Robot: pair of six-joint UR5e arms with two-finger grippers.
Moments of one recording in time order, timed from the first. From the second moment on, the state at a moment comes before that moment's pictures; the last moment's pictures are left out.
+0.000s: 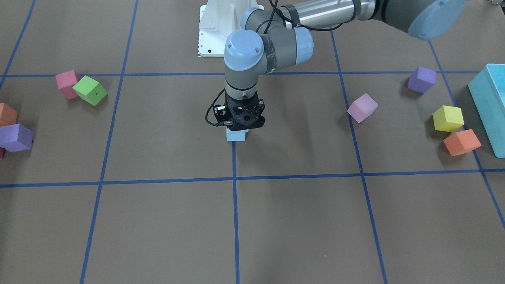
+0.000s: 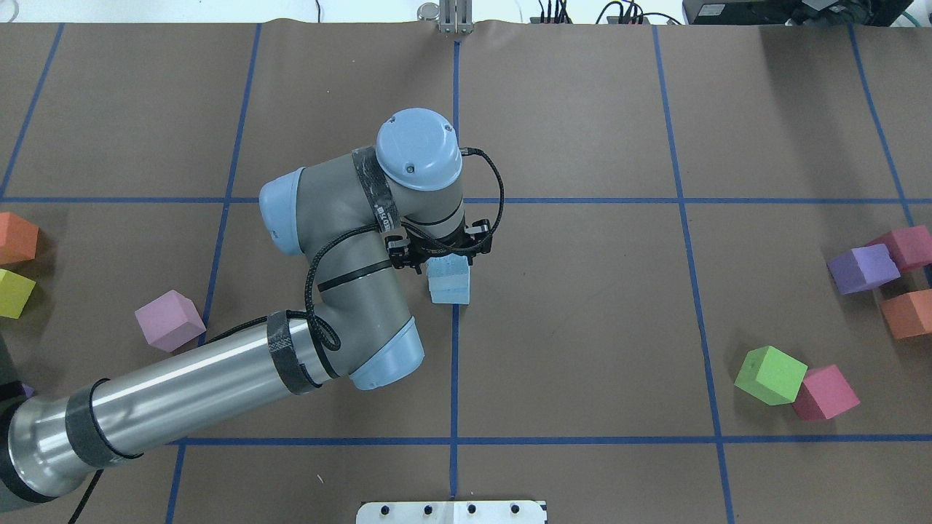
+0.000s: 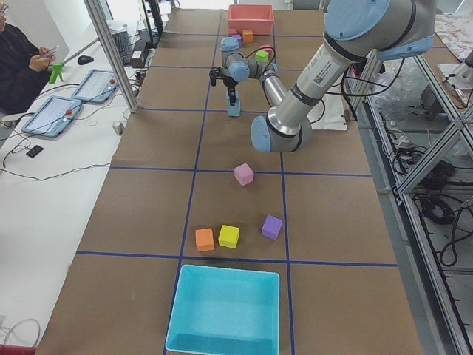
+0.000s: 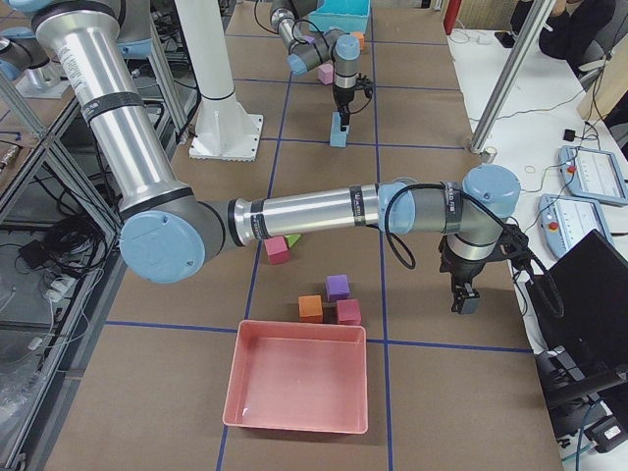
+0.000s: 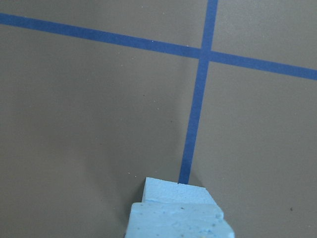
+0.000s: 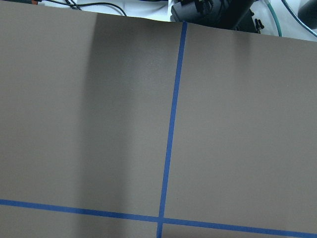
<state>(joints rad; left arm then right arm) -0.54 -2.47 -1.44 -1.58 -1.95 -1.36 1.66 -1.14 1.34 -1.69 2.31 -0.12</state>
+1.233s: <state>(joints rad) -0.94 -2.27 -1.77 -1.40 -2.24 -0.93 1.65 -1.14 1.35 -1.69 2.31 -0.12</state>
